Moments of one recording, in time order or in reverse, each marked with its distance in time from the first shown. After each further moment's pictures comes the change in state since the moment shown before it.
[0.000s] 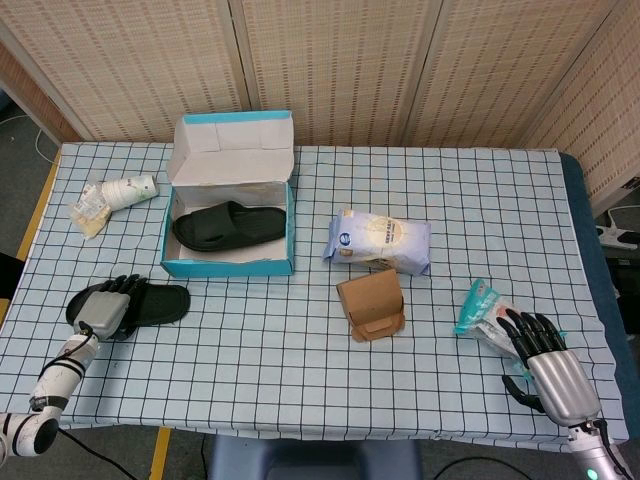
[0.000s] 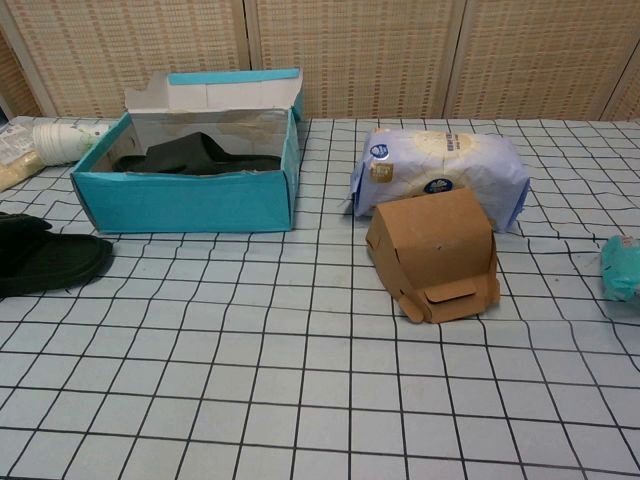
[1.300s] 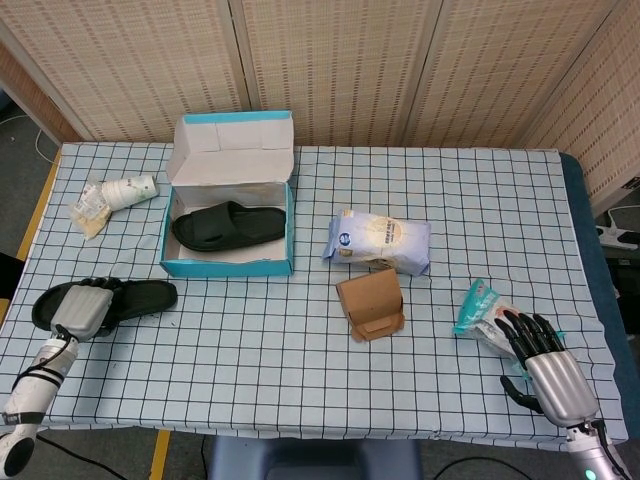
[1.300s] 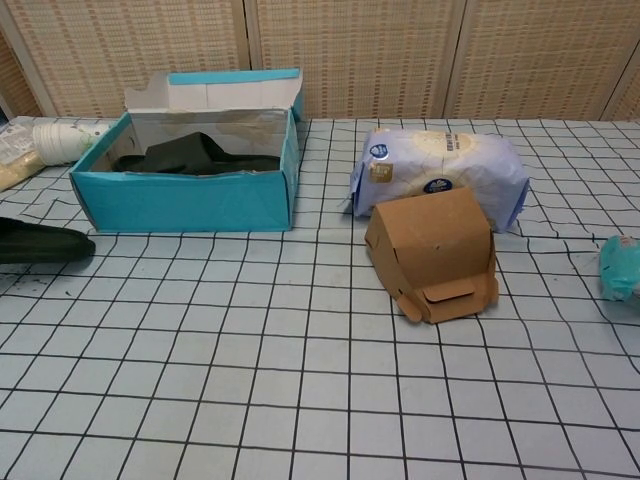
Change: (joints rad) left arm 0.075 0.148 -0.054 -0.193 0.108 0.200 0.077; right arm 0.000 -0.003 -0.001 -0.001 -0.001 -0.007 -0.003
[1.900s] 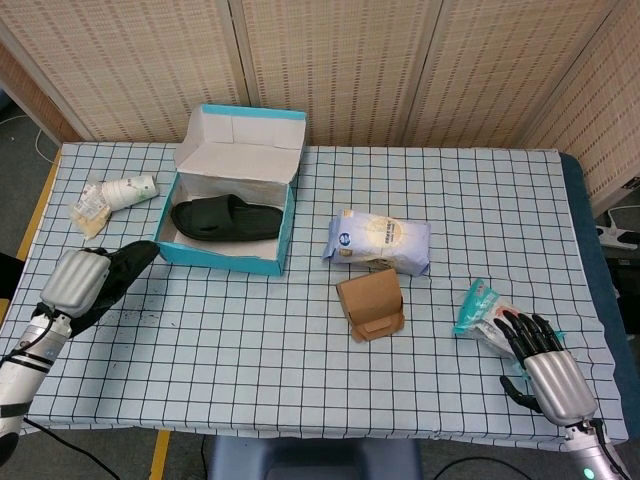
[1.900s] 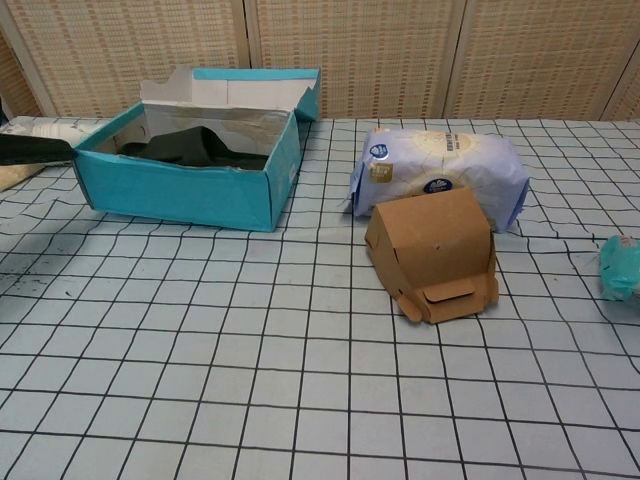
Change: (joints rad) left arm -0.022 0.173 -0.101 -0.198 0.130 0.138 -0.134; right arm 0.002 -0.003 0.001 0.000 0.007 -0.009 -0.008
